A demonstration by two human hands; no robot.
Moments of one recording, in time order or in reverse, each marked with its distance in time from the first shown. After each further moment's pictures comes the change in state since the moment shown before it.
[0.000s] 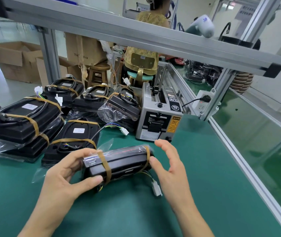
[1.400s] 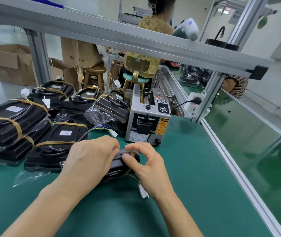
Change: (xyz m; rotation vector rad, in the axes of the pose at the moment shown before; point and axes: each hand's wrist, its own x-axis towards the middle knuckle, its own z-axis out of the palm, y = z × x) left_hand 0.044 0.053 0.071 1.094 -0.156 0.370; right_hand 0.021 -0.001 -0.001 0.072 -0.169 -0.085
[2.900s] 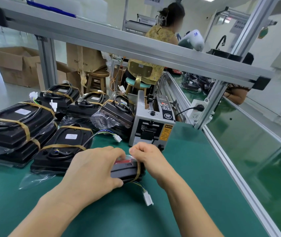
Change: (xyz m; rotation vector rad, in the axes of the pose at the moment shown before) left_hand -0.007 -0.005 -0.007 0.122 -0.216 -0.065; right_hand 0.045 -0.004 -0.002 -0.059 -0.241 0.258
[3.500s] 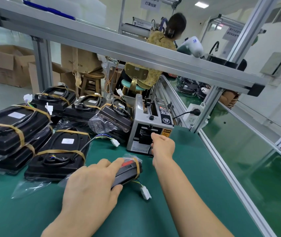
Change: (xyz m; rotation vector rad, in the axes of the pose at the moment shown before) left_hand -0.015 0.010 0.011 0.075 0.098 0.042; right_hand 0.066 0.013 -0.017 0.459 0.794 0.287
